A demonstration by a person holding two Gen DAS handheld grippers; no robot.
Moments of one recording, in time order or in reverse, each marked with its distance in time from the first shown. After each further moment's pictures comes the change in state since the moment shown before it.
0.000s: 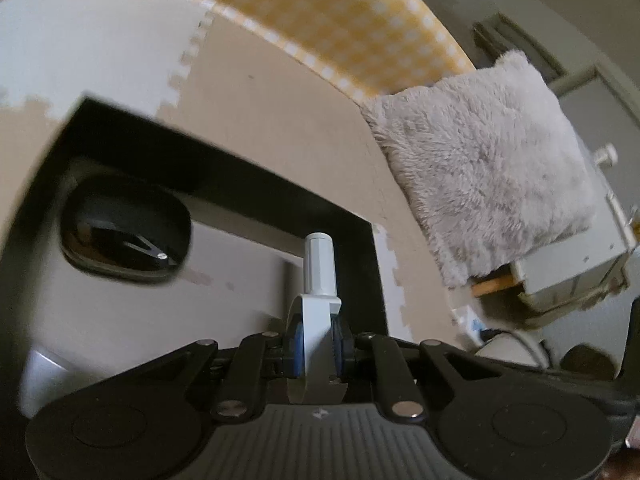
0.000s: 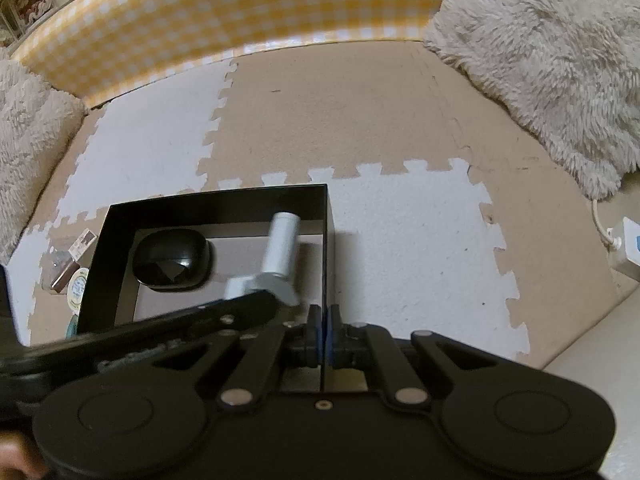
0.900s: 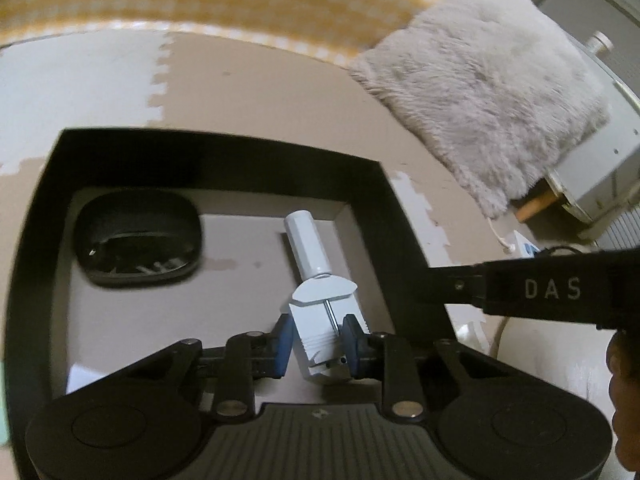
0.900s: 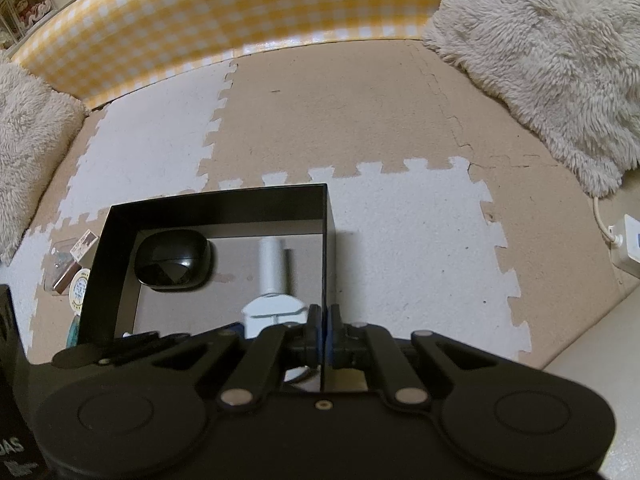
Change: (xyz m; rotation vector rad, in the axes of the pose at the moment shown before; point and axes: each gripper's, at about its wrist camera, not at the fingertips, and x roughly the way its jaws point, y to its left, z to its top) left arm 0.004 -0.014 -0.018 0.345 0.049 0.173; right arm 0.000 -0.001 -0.001 0.005 0.001 0.007
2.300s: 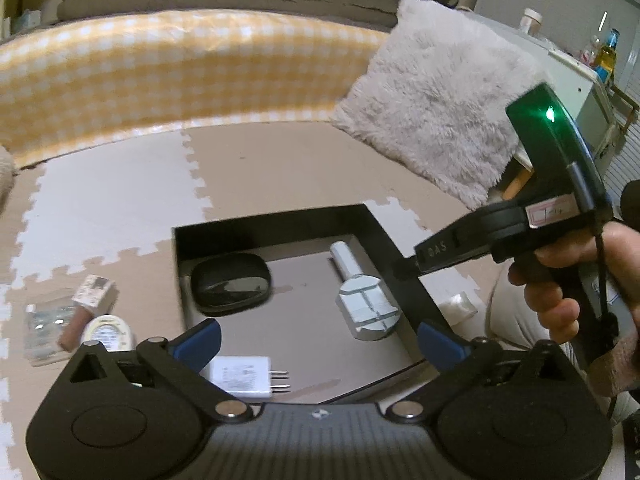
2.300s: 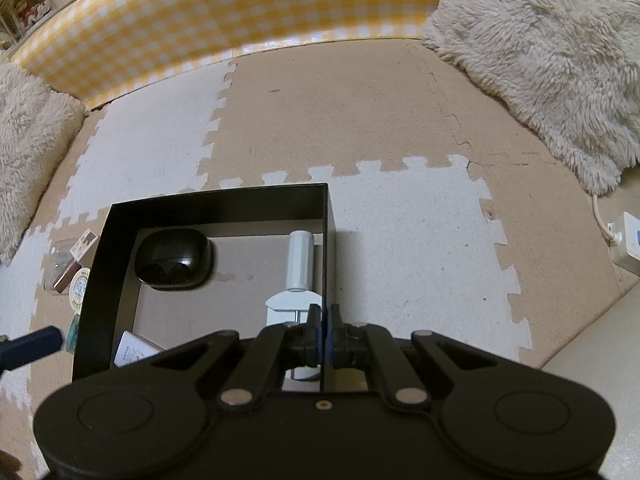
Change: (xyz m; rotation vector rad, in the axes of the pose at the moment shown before) left arm -0.124 -0.015 -0.016 0.231 -0.108 0.128; right arm 0.000 -0.001 -0.001 0.002 0.002 -0.002
